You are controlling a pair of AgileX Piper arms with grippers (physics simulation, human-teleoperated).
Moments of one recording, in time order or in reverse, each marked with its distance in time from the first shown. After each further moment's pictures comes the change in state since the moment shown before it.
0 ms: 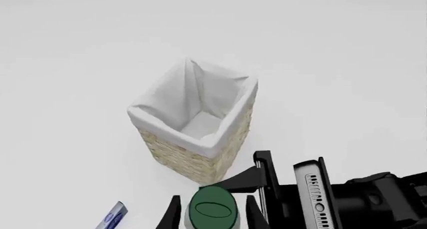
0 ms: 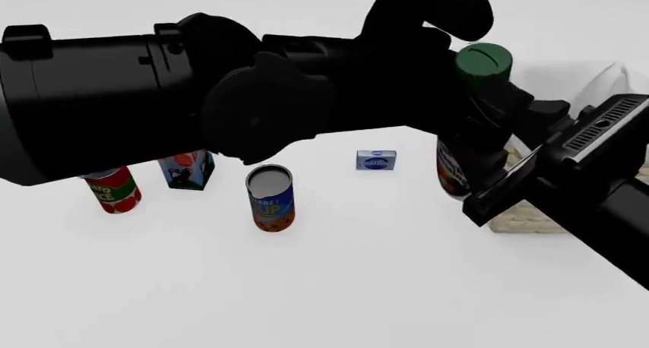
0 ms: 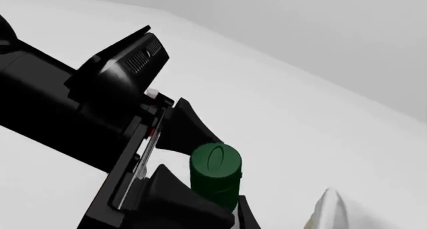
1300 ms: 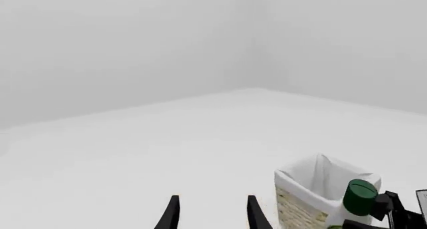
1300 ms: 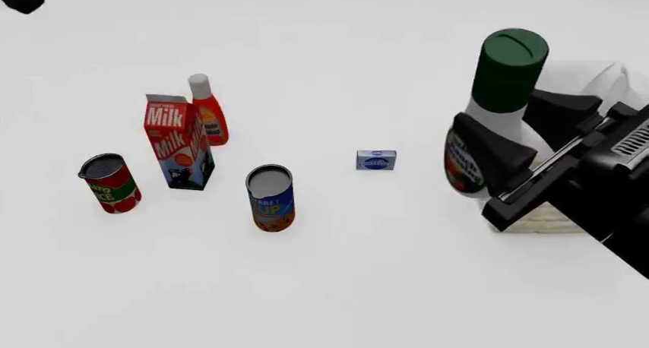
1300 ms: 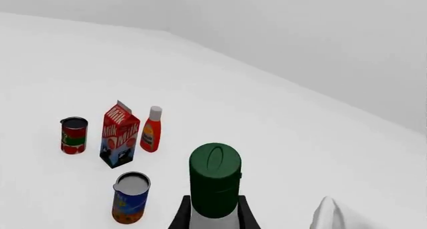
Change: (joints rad) left arm 0.486 -0.838 0.482 -0.170 0.011; right arm 0.017 -0.096 0.013 0.011 0.026
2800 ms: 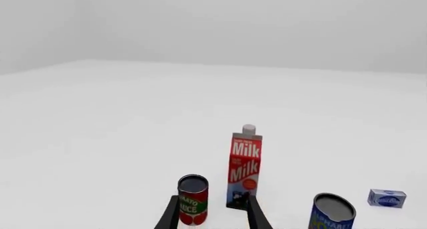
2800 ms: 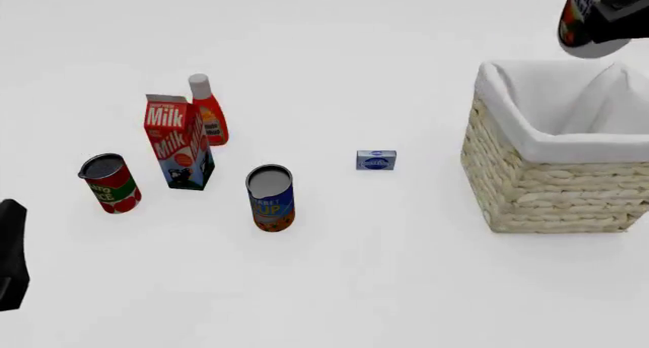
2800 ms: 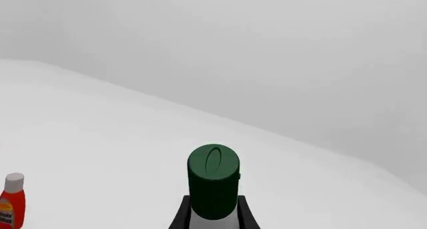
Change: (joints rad) left arm 0.663 -0.726 0.870 -0.066 -0.086; right arm -0.384 0.090 -0.352 0.051 -0.014
